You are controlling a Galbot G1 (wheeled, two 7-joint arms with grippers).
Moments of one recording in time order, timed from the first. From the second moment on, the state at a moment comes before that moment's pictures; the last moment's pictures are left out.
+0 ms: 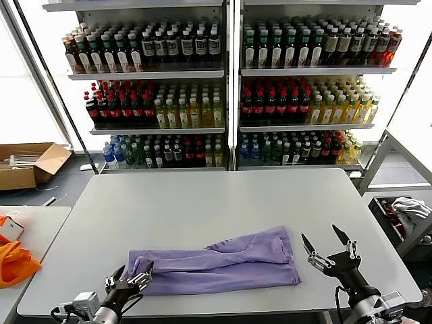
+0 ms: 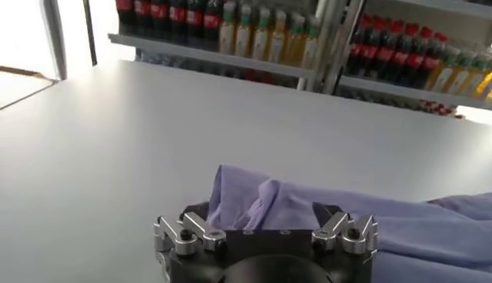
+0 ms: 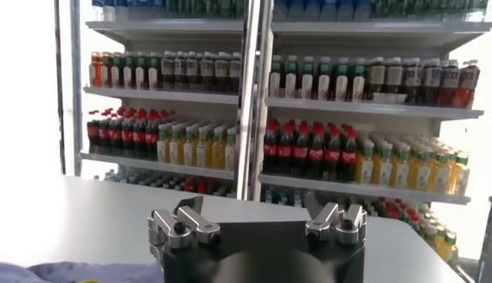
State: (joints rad) left arm 1.64 -1.23 -0.55 -2.12 -0.60 0.44 -0.24; right arm -1.71 1.18 0.79 2.22 0.37 -0.08 -0.20
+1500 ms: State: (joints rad) left arm 1.59 -0.99 -0.85 -1.98 -0.68 0.39 0.01; right arm -1.65 1.19 0.77 2.23 0.41 -0.10 -0.19
